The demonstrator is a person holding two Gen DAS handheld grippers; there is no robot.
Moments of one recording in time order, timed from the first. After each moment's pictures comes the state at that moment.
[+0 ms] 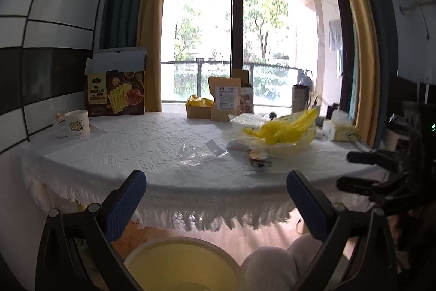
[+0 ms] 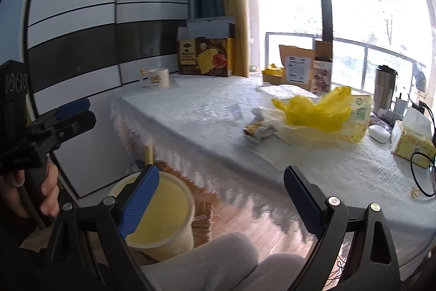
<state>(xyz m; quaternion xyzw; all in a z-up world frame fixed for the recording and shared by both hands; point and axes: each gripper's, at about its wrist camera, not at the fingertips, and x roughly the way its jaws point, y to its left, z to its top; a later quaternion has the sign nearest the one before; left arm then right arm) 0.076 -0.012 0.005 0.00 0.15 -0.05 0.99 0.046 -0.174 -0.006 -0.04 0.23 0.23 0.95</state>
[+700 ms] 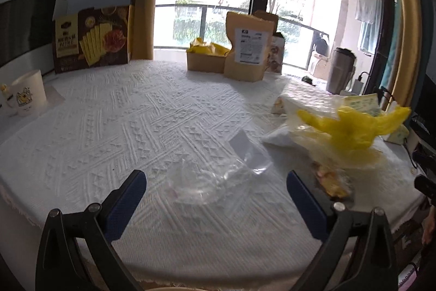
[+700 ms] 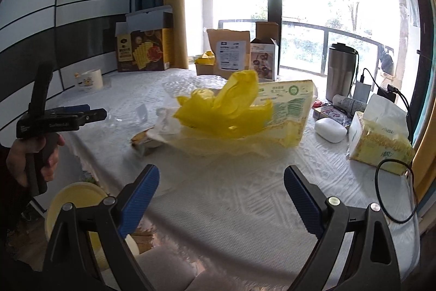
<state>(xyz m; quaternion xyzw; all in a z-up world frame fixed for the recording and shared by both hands) 0.305 0.016 -0.045 -0.04 0.30 -0.06 0.95 0.167 -0.262 -0.016 -0.03 0.26 0.12 0.96</state>
